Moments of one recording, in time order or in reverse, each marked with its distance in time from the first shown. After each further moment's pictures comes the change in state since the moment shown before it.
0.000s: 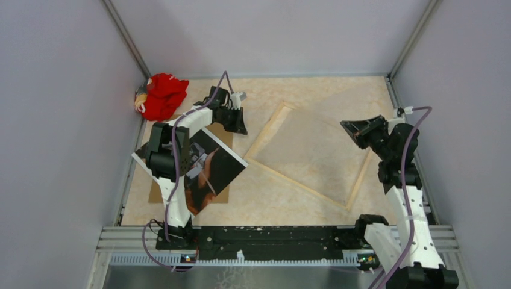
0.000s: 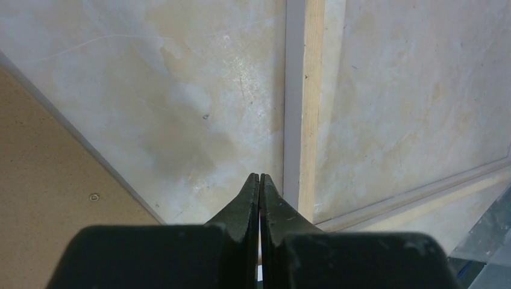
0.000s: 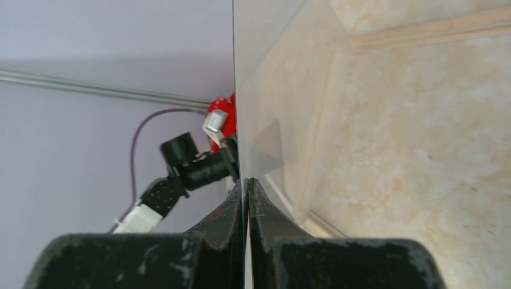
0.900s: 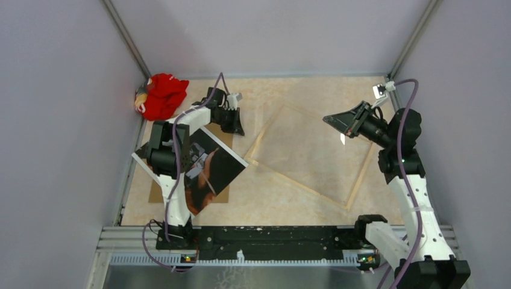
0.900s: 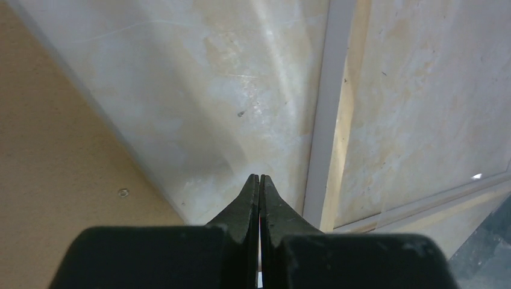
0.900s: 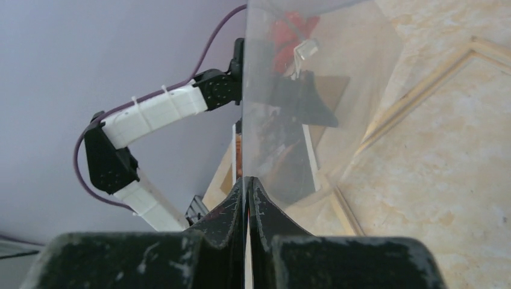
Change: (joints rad) left arm 0.023 0.043 0.012 -0.008 0.000 -0.023; right arm 0.087 0.068 0.158 0.029 -0.333 -0.309
